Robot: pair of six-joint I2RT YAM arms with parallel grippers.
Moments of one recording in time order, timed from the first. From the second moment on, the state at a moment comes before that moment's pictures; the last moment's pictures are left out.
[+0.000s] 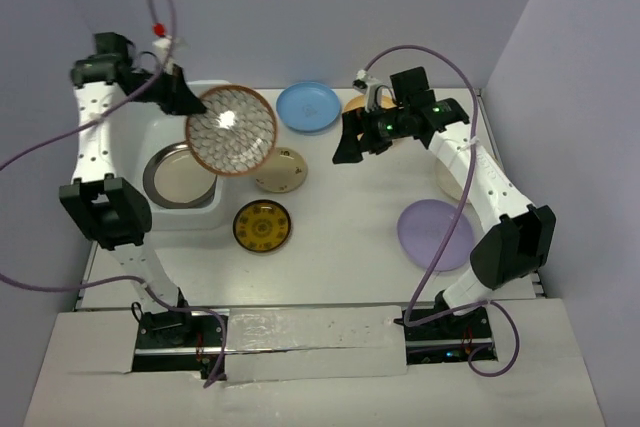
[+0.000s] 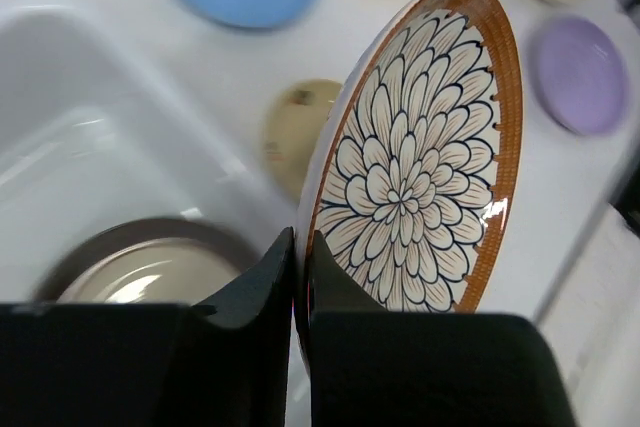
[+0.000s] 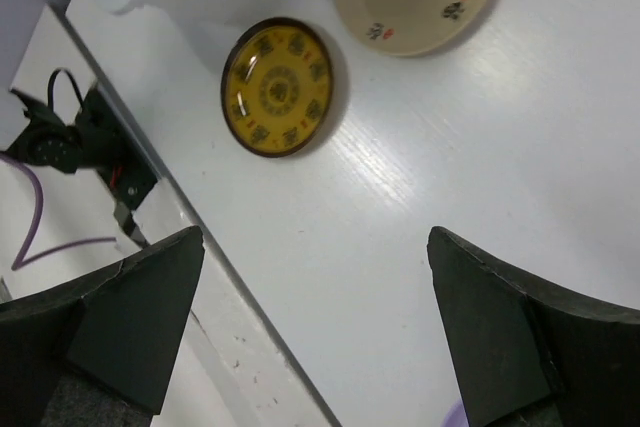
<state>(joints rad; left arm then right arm) 0.17 1.93 2.14 -1.21 0.96 0.52 0.33 1.56 1.58 -0.85 -0.67 0.01</state>
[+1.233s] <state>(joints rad) 0.38 2.26 2.13 -1.15 0.57 0.70 0.29 1.53 1.54 -0.83 -0.70 0.02</state>
